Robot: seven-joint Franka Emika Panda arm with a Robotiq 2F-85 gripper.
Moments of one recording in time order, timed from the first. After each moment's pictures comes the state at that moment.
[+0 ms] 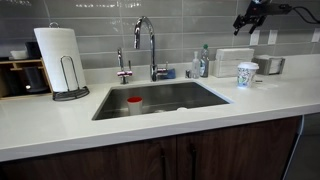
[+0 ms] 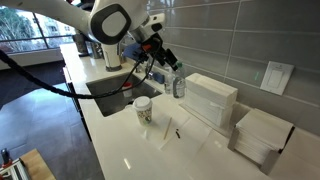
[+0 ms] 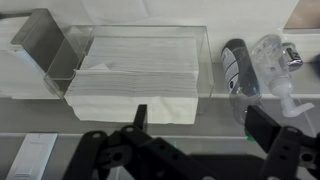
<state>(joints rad) -0.20 -0.07 -0.17 -2.12 -0.08 2.69 0.02</state>
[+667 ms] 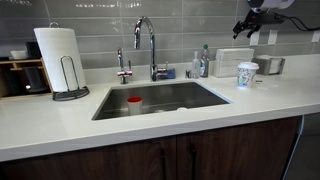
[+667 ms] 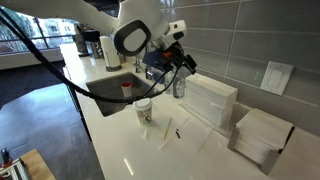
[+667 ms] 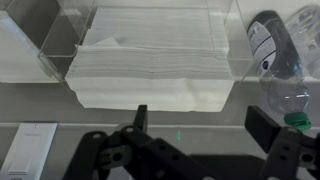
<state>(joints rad) -0.22 0.12 -0.21 -1.98 0.17 2.80 -0.24</state>
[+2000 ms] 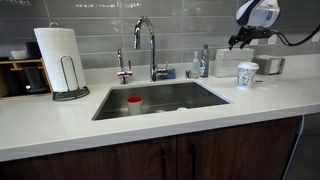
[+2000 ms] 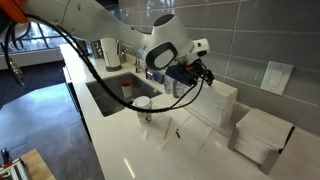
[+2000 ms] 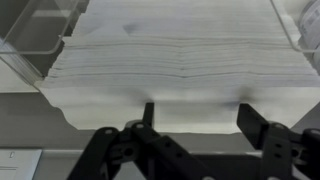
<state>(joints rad) -0.33 0.45 -0.14 -1.67 0.26 2.80 -0.30</state>
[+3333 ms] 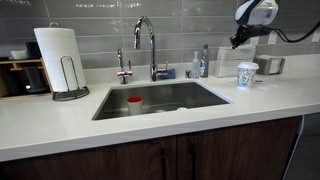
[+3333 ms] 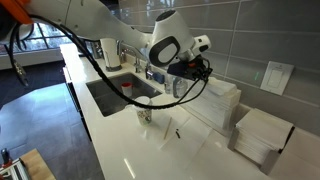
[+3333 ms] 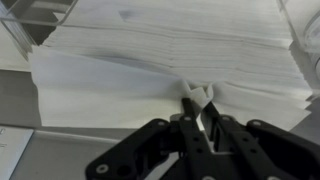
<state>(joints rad) -0.34 0.47 -0.14 -1.61 0.14 2.74 -0.29</state>
